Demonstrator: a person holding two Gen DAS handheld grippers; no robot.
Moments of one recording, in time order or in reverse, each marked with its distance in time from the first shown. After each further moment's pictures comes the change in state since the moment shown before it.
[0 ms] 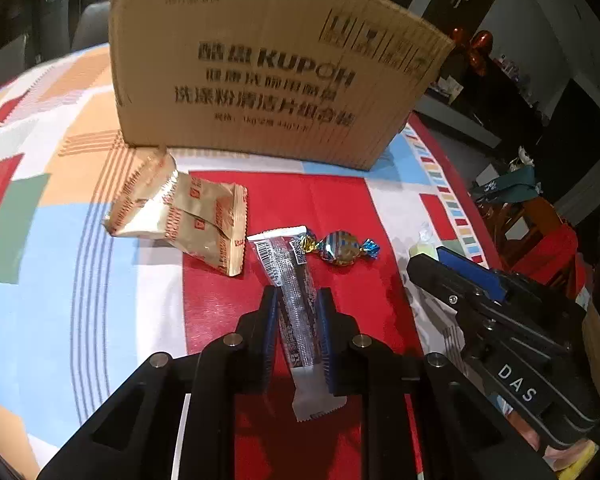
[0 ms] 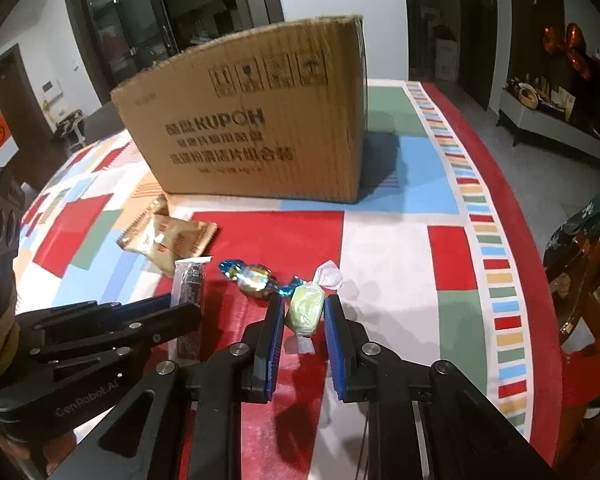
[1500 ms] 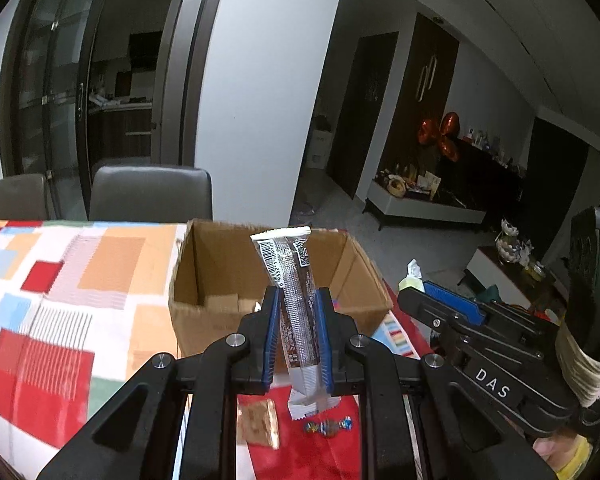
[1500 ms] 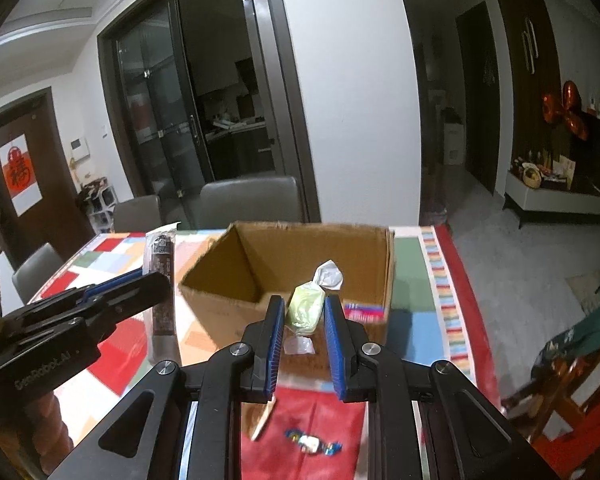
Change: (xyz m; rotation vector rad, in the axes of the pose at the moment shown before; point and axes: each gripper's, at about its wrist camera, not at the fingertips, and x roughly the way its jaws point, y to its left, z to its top) left arm -0.145 -0.011 0.120 0.112 -0.439 0.011; right arm -0.083 0.032 0.132 -0.037 -0.330 0.037
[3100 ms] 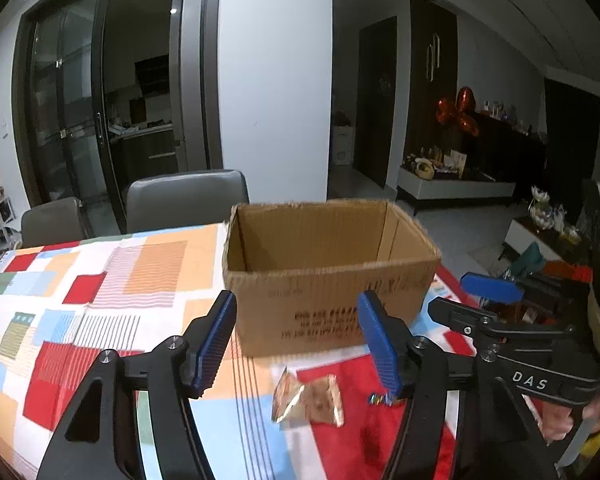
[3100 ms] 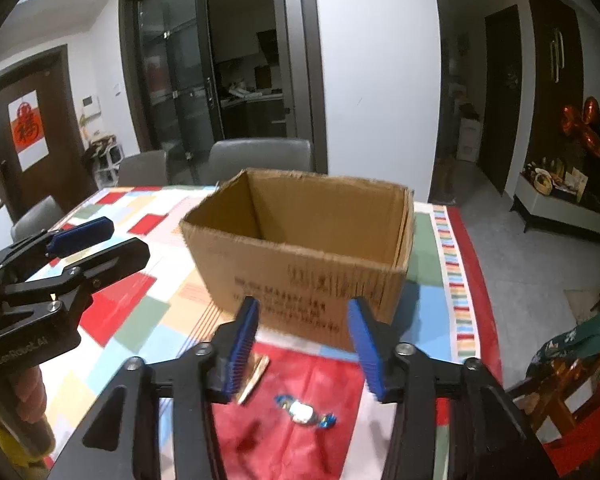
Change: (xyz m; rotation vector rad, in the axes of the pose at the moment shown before) left arm -0.013 0.005 -0.052 0.132 -0.002 0.149; right arm 0.009 0.019 -0.046 -0.108 0.102 0.015
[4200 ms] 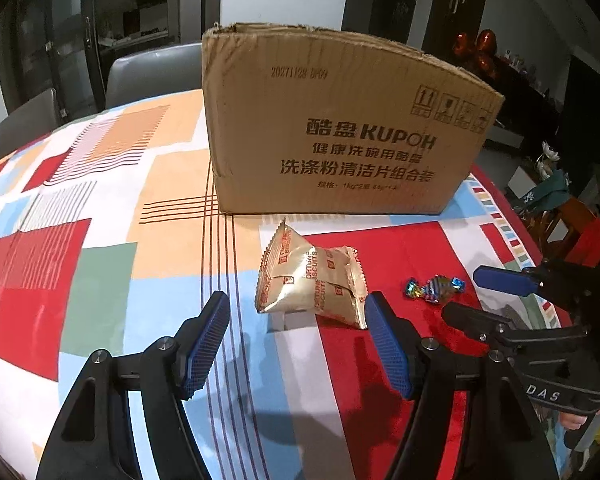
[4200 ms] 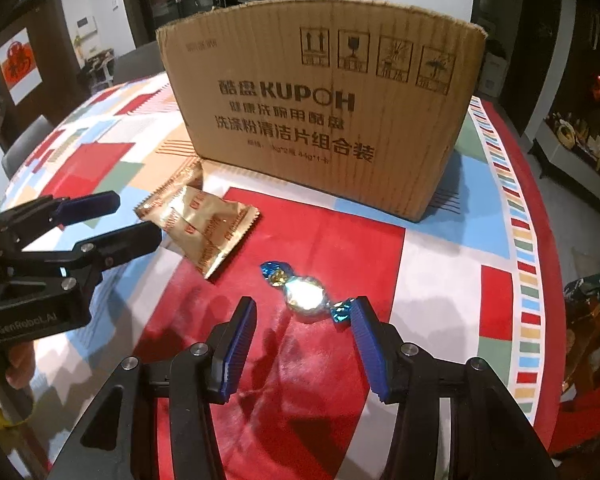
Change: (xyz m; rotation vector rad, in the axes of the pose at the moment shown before) left arm 0.089 0.013 -0.101 -0.087 0.335 -0.046; right arm 0.082 0.007 -0.093 -0.060 0.345 0.016
